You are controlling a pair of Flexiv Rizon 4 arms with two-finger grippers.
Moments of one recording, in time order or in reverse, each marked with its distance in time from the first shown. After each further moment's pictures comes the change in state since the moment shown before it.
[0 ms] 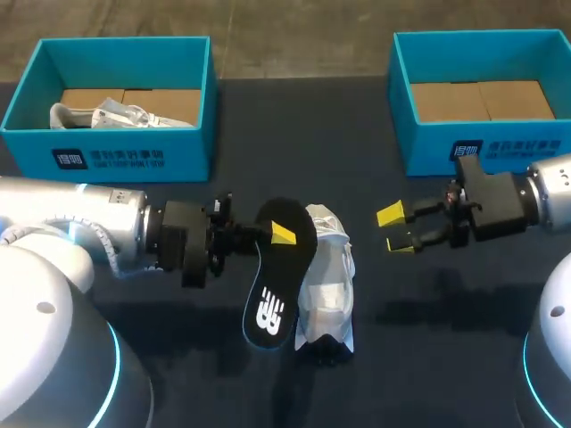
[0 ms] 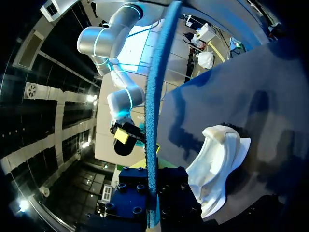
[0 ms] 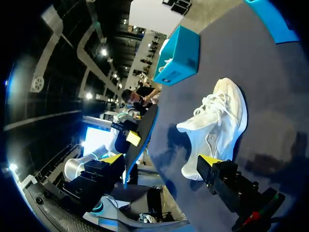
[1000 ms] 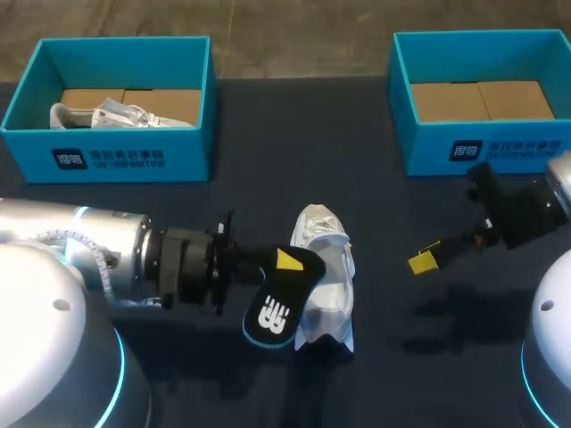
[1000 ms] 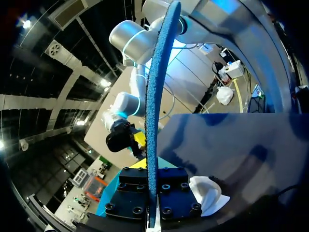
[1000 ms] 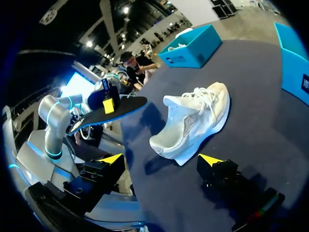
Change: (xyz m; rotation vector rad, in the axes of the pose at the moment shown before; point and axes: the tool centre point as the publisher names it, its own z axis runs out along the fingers) left arm 0.008 -0.055 0.006 0.090 -0.018 -0.411; right arm -0.041 -0.037 -0.037 0.201 -0.220 -0.449
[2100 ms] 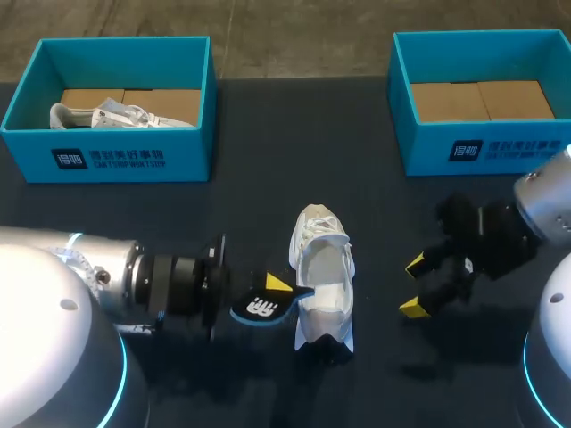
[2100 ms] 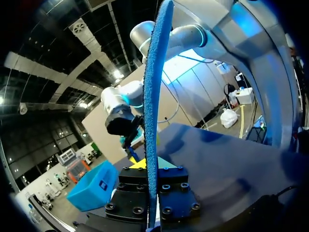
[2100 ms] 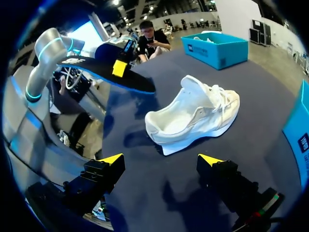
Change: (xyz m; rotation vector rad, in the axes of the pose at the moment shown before) left arm 0.039 0.001 -0.008 0.035 -0.015 -0.299; right arm -0.003 -0.032 0.031 0.169 -0.195 -0.418
